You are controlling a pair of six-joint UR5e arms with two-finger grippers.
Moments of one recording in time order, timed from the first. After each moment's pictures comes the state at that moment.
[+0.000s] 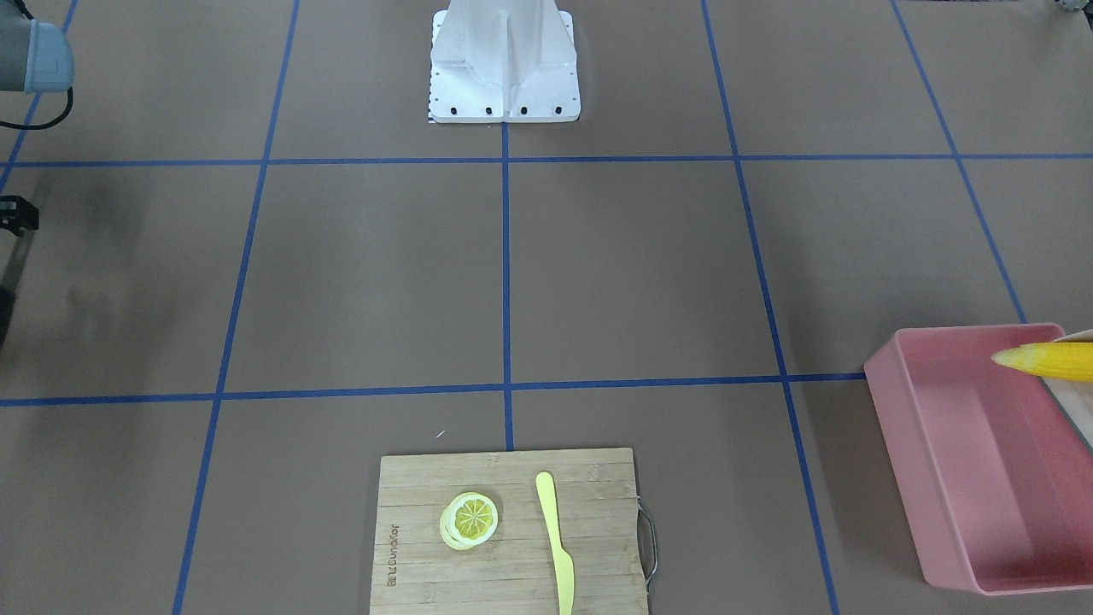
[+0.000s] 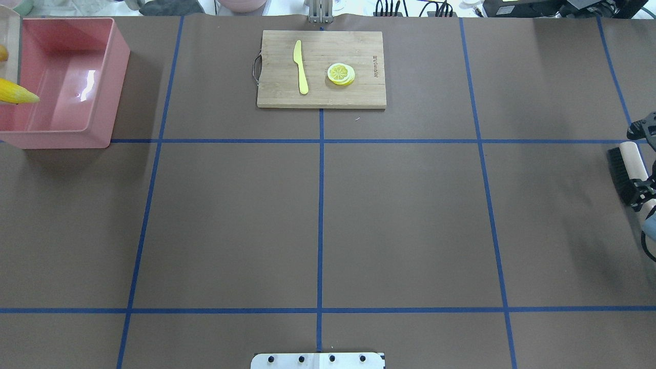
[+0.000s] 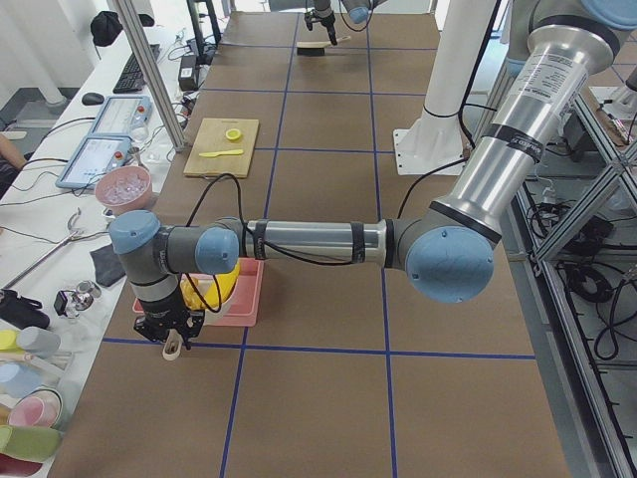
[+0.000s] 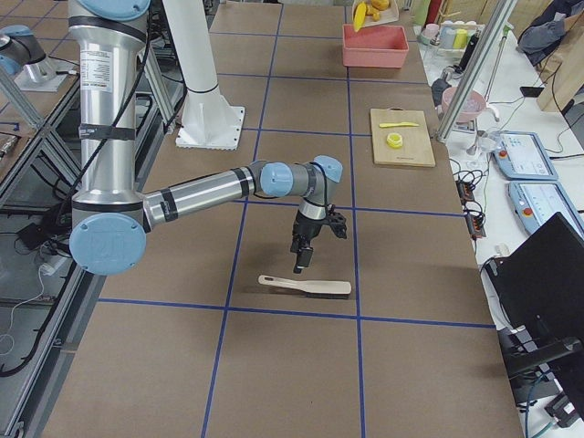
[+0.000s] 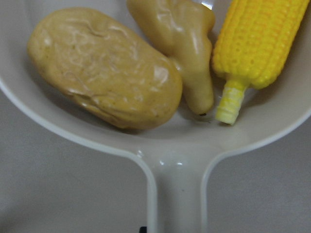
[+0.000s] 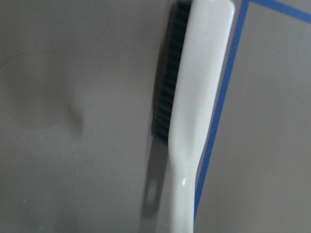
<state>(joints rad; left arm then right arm) -1.56 -2.06 -1.07 -1.60 -2.07 1.36 1.07 -1.60 1.88 -1.89 1.98 0.30</state>
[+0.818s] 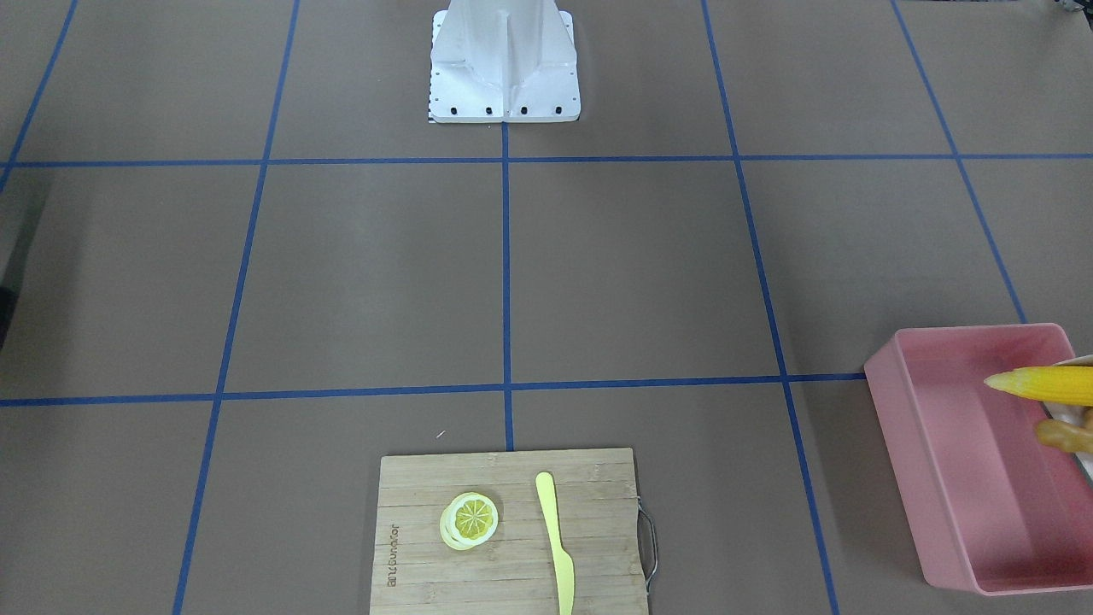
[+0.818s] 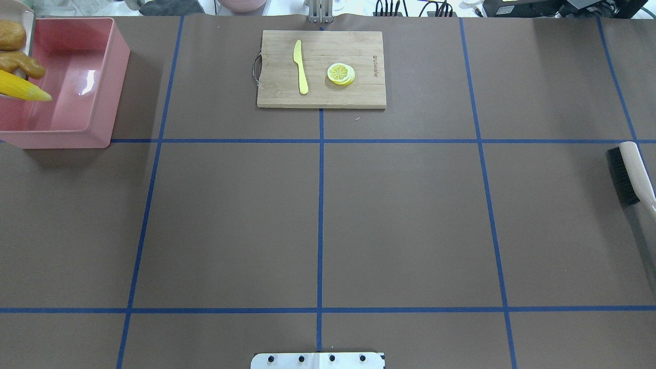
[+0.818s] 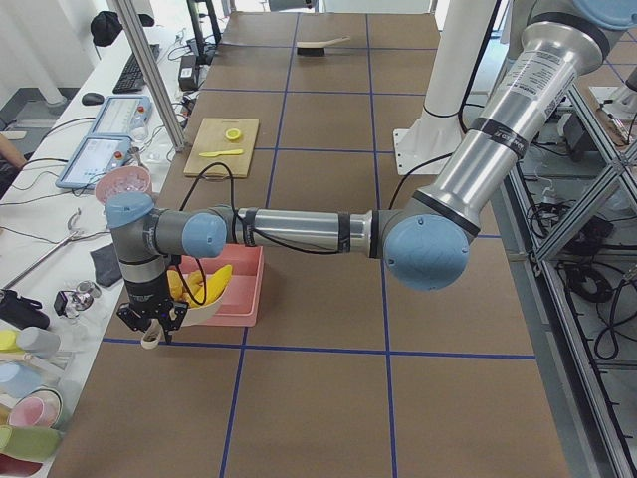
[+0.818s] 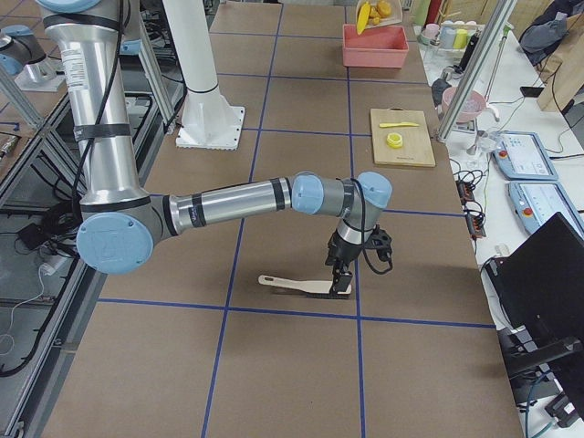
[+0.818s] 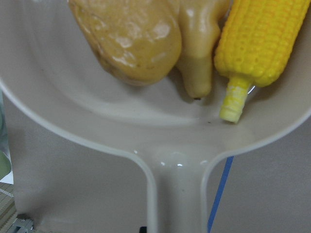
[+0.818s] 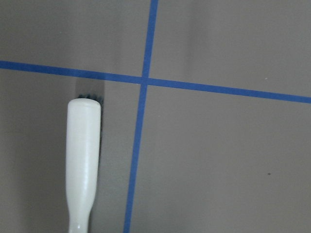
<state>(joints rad) -1.50 -2.12 -1.05 -1.62 -1.93 1.36 1.57 -1.46 1.61 -1.87 2.20 -0.22</state>
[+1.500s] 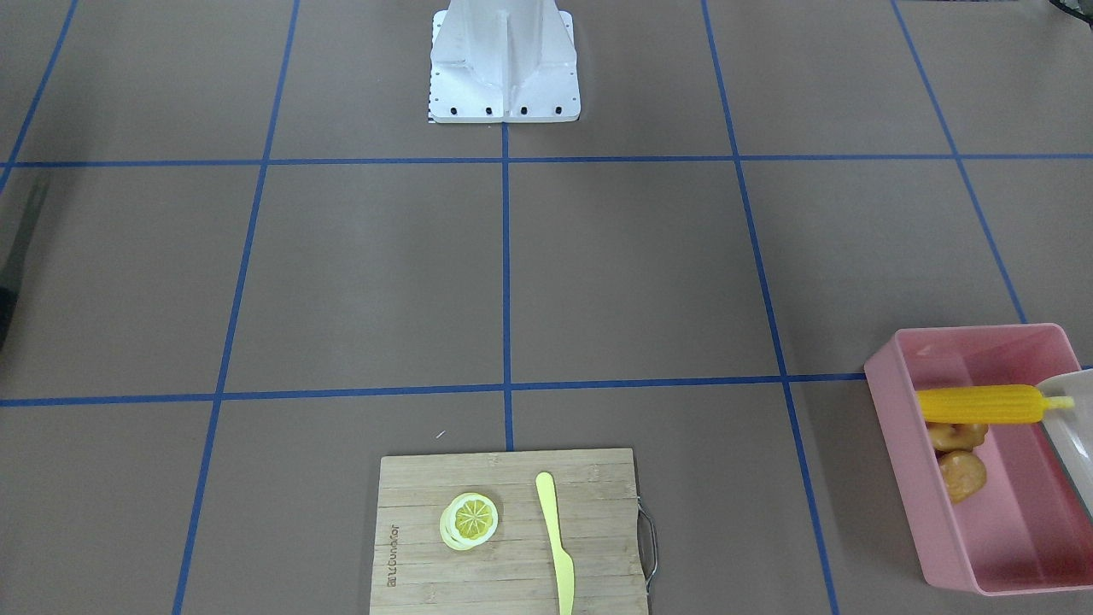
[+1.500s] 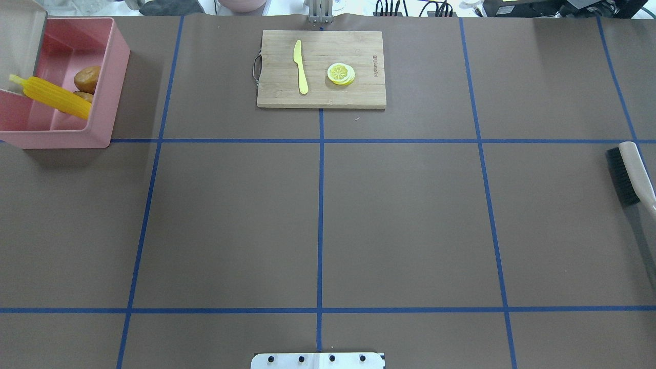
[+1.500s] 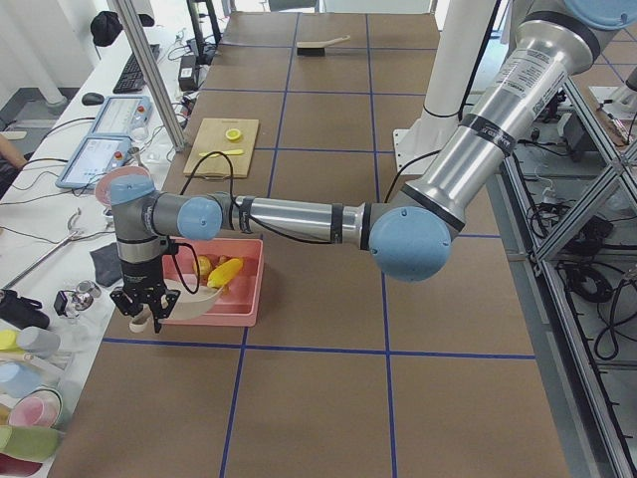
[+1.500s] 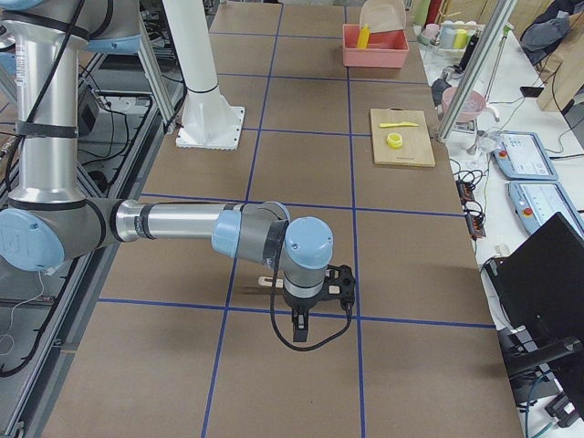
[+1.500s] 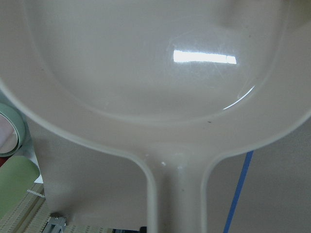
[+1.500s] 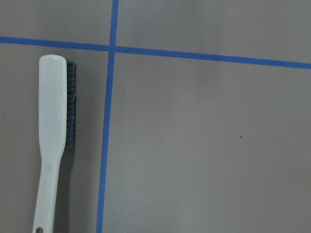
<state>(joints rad) -1.47 -2.16 -1.05 -1.62 -1.82 1.37 1.72 -1.68 1.73 -1.74 2.27 -0.26</state>
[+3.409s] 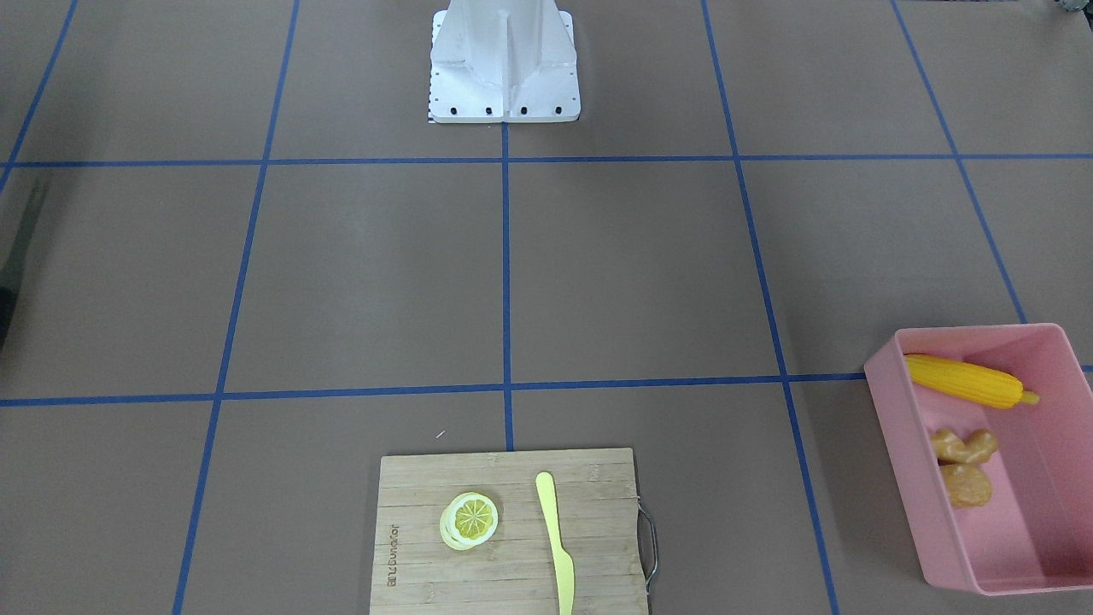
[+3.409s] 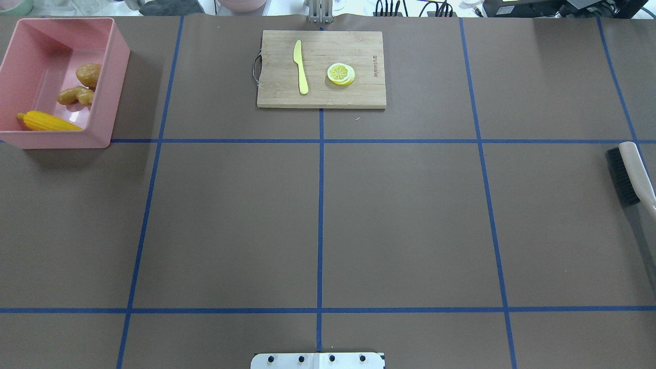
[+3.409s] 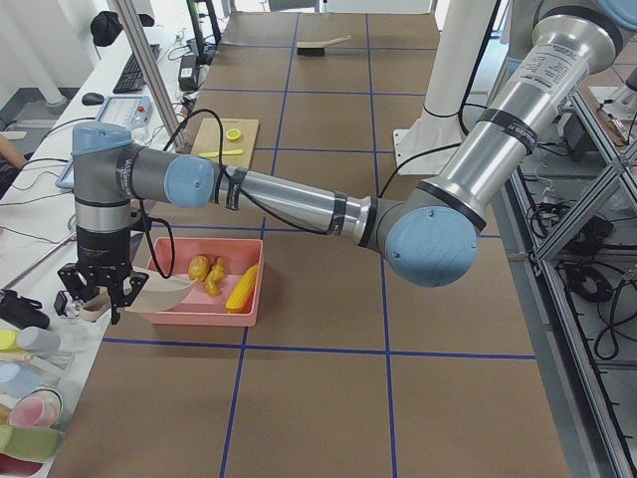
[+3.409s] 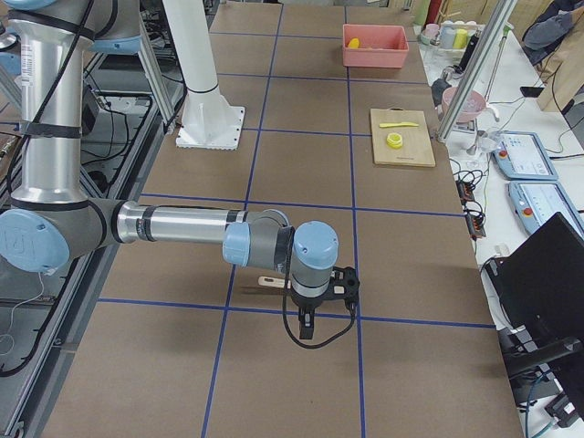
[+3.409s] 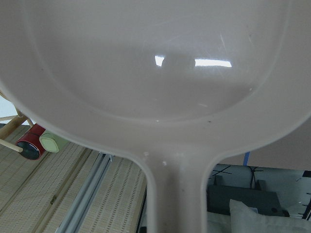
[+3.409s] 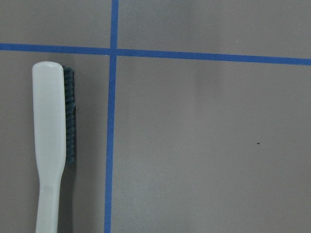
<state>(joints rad) -1.64 -2.17 -1.22 -1.52 -1.80 1.41 1.64 -1.68 1.69 -1.67 2.27 -0.14</state>
